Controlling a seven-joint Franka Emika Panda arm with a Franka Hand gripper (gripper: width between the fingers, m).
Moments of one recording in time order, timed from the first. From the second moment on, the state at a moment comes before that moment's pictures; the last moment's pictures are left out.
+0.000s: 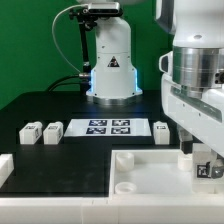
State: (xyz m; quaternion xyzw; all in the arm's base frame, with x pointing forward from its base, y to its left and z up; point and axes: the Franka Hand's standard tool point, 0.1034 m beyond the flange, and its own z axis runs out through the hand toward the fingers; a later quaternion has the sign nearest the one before) arm 0.635 0.110 0.068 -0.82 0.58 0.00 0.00
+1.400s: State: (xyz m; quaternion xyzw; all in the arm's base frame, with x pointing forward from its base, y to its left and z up) arm 0.628 0.108 0.066 -0.94 0.32 -0.05 0.02
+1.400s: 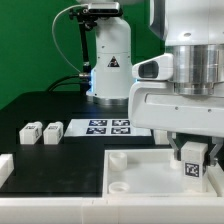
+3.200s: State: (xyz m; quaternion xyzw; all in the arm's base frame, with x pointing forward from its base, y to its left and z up) arm 0.625 0.129 0.073 -0.56 0.83 0.04 0.05
